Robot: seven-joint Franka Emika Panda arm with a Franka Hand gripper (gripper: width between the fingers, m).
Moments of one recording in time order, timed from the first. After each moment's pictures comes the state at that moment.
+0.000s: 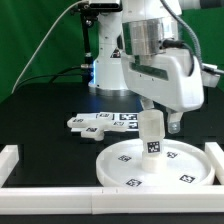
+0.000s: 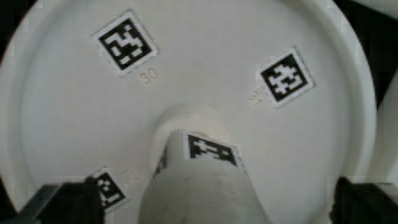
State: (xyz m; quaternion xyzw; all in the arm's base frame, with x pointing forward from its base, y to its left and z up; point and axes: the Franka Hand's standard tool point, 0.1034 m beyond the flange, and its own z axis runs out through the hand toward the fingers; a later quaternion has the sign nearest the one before) arm 0.566 0.047 0.084 -0.84 0.54 0.00 0.06
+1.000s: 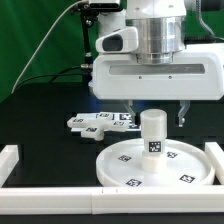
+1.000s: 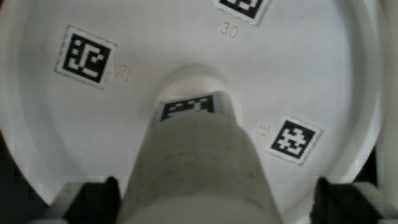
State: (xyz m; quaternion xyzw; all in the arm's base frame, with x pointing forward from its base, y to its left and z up) arm 0.568 0.042 0.085 -0.99 0.13 -0.02 0.02
